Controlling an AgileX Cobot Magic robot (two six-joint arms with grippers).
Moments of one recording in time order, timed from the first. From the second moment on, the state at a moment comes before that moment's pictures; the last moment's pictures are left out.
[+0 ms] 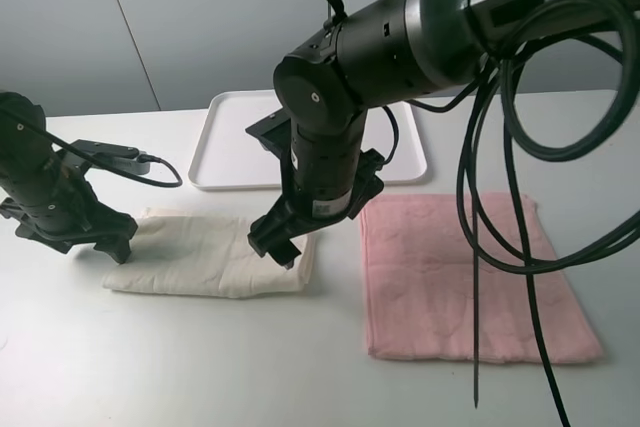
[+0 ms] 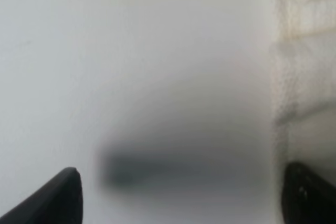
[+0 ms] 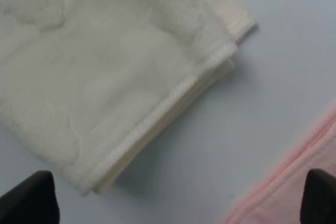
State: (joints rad) left arm -0.10 1.90 -0.86 0.18 0.51 -0.10; right arm 0.88 2.00 -1.30 -0.11 0.81 0.25
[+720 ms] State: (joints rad) left arm -0.10 1.91 -0.87 0.17 0.52 -0.08; right arm 0.84 2.00 -1.30 -0.01 0.74 0.29
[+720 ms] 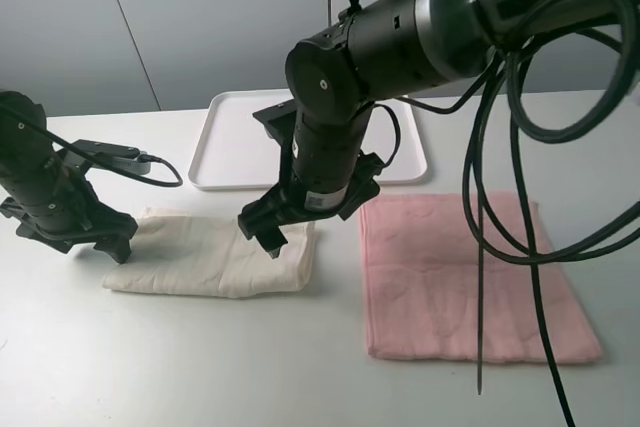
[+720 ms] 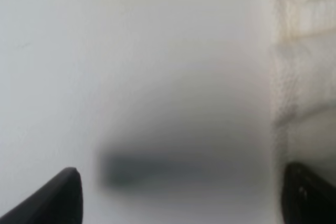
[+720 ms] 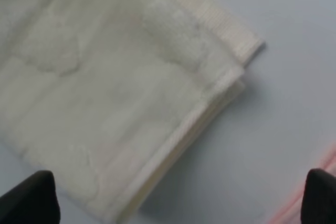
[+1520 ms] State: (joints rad) left arm -0.10 1.91 -0.87 0.17 0.53 -0.08; right arm 0.83 2.21 -1.46 0.13 0.84 0.31
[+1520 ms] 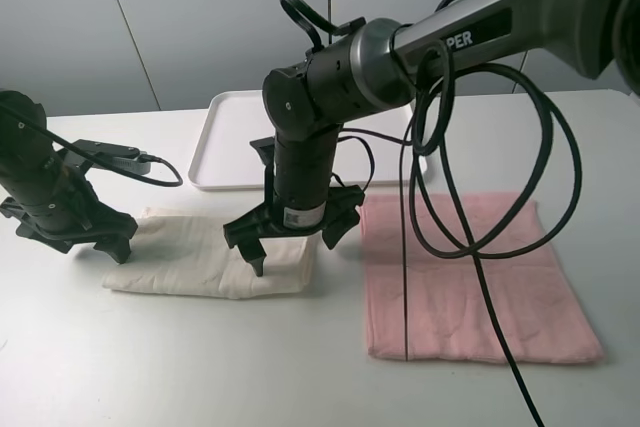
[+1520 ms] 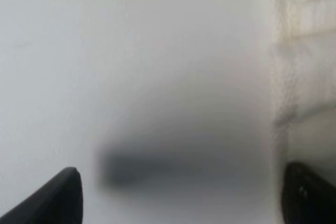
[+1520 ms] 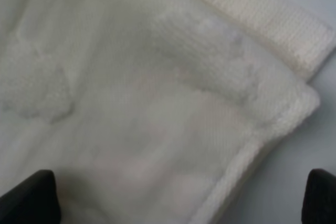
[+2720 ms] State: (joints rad) left arm -0.10 1.91 -0.87 0.17 0.53 -0.08; right arm 0.88 2.25 -1.47 0.07 0.76 0.31
